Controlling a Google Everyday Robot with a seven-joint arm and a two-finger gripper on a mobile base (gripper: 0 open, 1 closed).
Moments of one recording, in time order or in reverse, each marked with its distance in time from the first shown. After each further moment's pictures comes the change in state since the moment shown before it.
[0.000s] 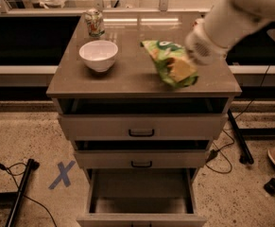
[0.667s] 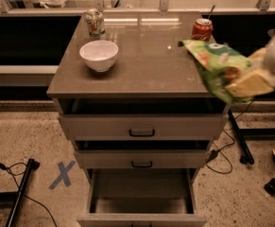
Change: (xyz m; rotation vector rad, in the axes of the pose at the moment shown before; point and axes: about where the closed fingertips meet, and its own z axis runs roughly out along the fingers) arm 0.101 0.024 -0.108 0.015 -0.108 -0.087
